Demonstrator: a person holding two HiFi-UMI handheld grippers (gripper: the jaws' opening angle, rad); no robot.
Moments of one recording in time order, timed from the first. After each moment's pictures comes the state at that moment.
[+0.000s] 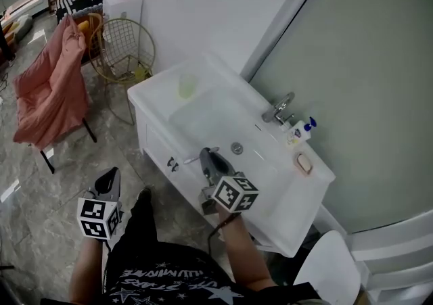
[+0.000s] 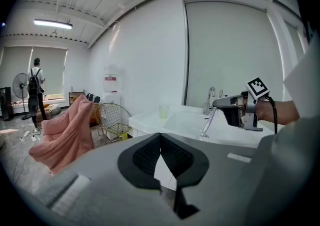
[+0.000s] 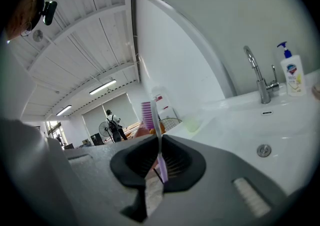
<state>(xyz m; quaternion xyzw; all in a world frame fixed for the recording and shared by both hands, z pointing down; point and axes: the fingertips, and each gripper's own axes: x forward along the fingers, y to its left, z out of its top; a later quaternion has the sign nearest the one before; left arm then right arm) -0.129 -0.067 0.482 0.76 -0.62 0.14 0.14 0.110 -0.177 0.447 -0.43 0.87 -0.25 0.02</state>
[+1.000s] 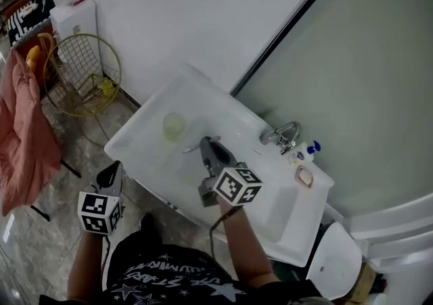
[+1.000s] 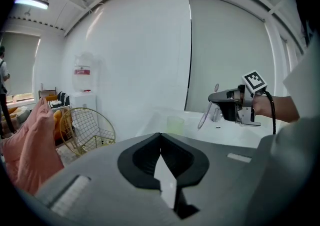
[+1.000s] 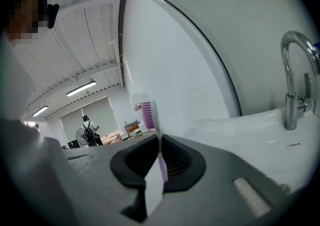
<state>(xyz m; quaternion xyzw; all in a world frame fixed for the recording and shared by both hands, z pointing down) -0.163 -0.358 0.478 0.83 -0.52 0.15 0.14 0.078 -0.416 0.420 -0.52 0.82 -0.24 0.03</state>
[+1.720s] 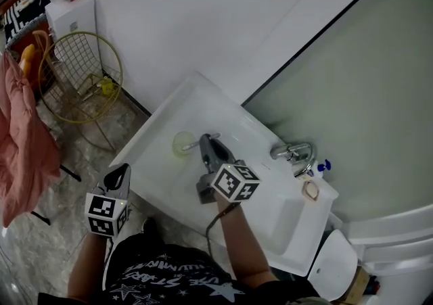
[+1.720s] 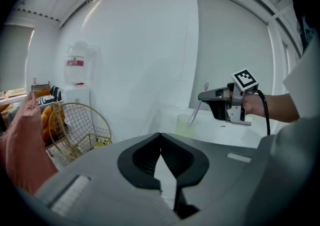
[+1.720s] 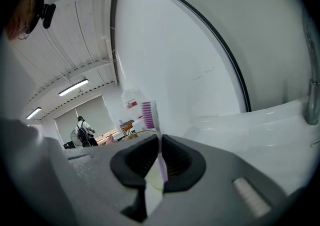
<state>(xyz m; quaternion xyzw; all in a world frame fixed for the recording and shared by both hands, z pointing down) -0.166 -0.431 0.505 0.84 -0.49 0.16 0.16 0.052 -0.508 0.451 -0.53 0.81 -0.26 0.02</state>
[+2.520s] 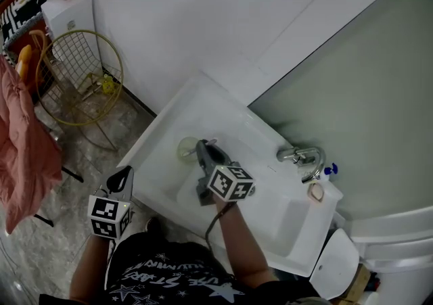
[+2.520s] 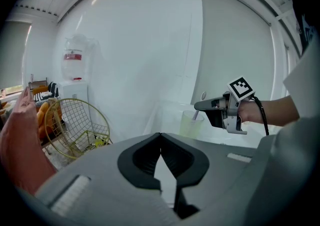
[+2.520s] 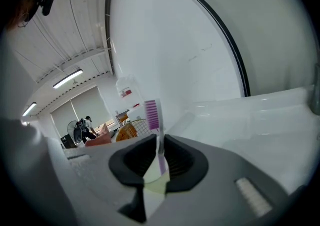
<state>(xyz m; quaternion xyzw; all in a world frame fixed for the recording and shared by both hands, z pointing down) -0.172 -0.455 0.526 0.84 -0.47 0.18 0.19 0.038 -0.533 0.512 -0.53 0.79 -0.29 -0.04</state>
